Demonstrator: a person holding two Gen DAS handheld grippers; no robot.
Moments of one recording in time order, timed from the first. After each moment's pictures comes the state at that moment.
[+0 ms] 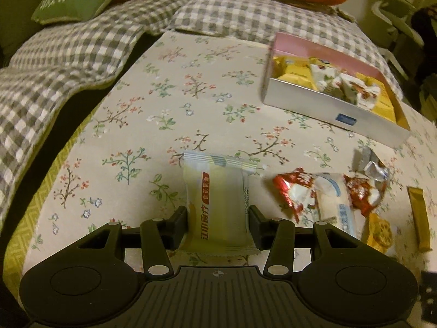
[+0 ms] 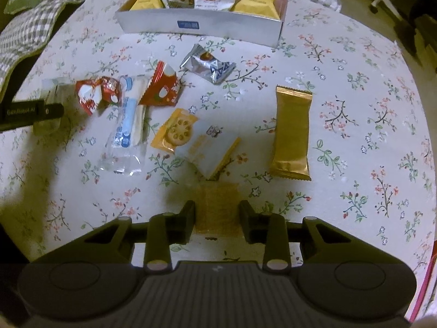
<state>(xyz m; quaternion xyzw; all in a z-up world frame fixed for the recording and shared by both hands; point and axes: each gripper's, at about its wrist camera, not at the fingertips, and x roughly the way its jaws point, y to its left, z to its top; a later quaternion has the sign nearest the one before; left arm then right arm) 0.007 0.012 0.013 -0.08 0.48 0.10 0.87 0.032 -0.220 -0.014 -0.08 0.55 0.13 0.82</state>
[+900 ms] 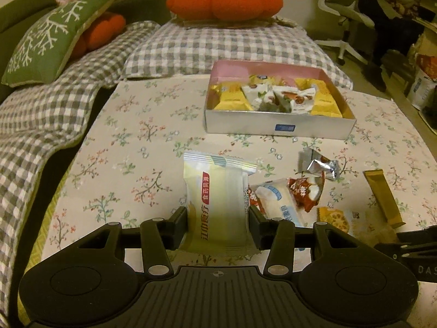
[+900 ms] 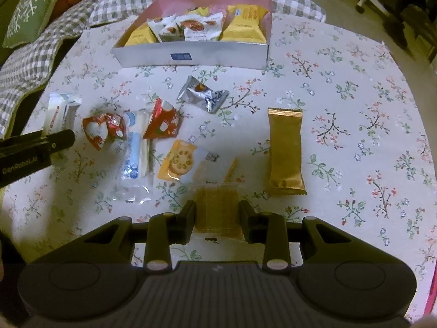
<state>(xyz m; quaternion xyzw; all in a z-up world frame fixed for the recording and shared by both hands) -0.001 -0.037 0.047 0.00 0.43 0.02 0.90 0.029 -0.226 0.000 -0.03 0.52 0.13 0.85</state>
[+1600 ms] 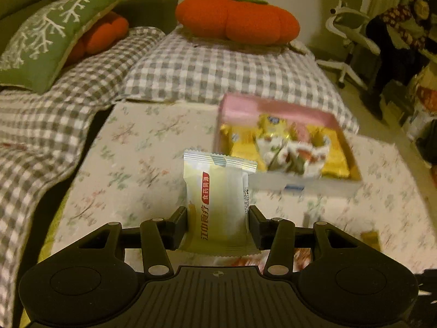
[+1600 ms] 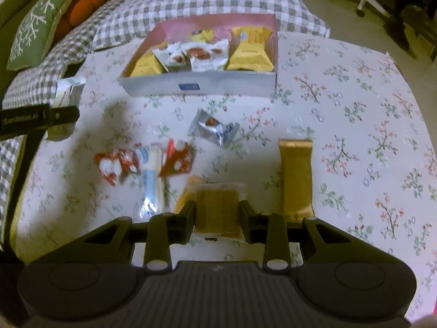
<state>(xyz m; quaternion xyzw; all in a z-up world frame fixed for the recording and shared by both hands) 0.072 0.006 0.084 -0.07 0.42 0.00 0.90 0.055 -0.216 0.020 0.00 0.50 0.14 0.86</state>
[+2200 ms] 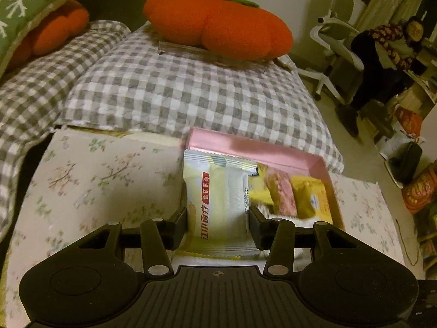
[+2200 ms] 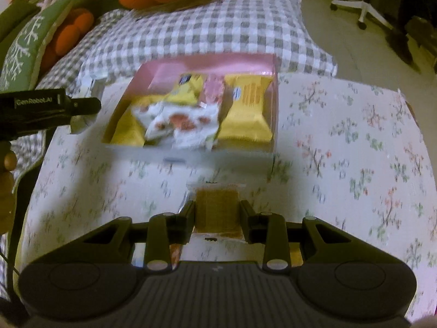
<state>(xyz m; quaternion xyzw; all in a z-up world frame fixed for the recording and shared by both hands) 0.198 0.012 0.073 -0.12 0.42 -0.06 0.89 0.149 -0.219 0.045 0.01 0.48 0.13 0.87</state>
